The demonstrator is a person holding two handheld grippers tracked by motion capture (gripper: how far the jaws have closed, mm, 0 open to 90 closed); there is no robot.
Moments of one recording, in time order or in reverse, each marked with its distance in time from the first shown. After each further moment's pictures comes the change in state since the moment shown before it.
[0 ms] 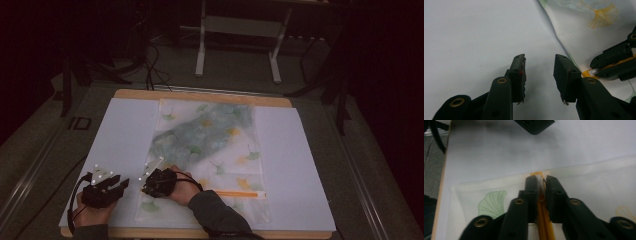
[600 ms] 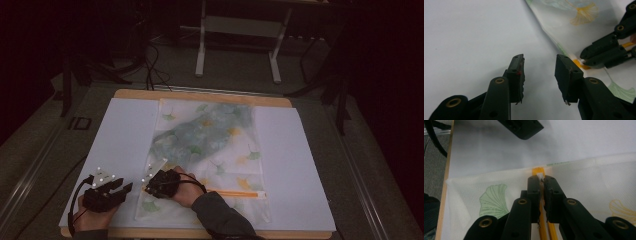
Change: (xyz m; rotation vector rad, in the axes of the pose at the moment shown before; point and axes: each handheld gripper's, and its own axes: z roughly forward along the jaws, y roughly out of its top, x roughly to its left) left arm -0.012 0.000 -0.010 0.013 -0.055 0.018; right arm 0.004 -0.005 -0.012 -0.012 -0.031 -0.009
